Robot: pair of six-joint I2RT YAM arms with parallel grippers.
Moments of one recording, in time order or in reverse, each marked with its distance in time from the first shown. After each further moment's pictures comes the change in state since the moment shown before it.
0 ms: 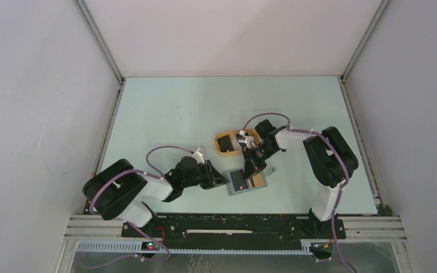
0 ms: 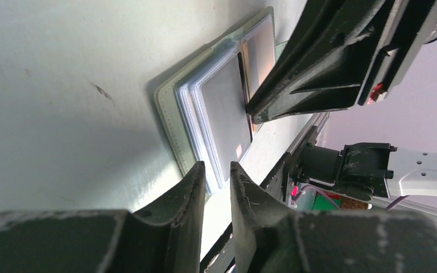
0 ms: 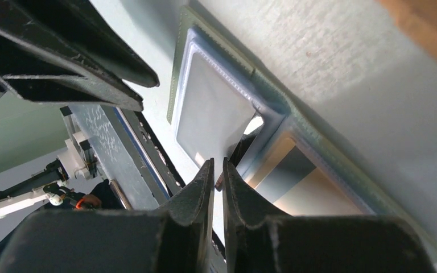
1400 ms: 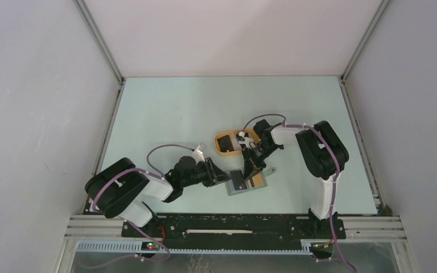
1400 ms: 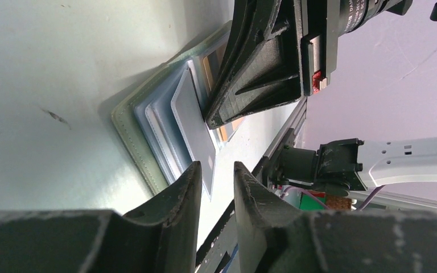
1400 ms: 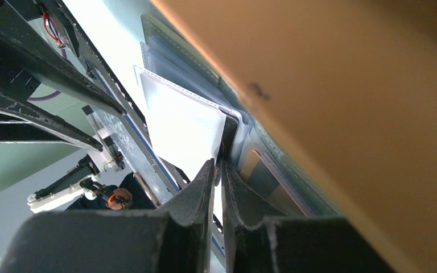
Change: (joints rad) left arm 0.000 0.022 -0.008 0.138 0.014 -0.021; right arm -0.011 0.137 0.099 -0.106 -0.008 0.025
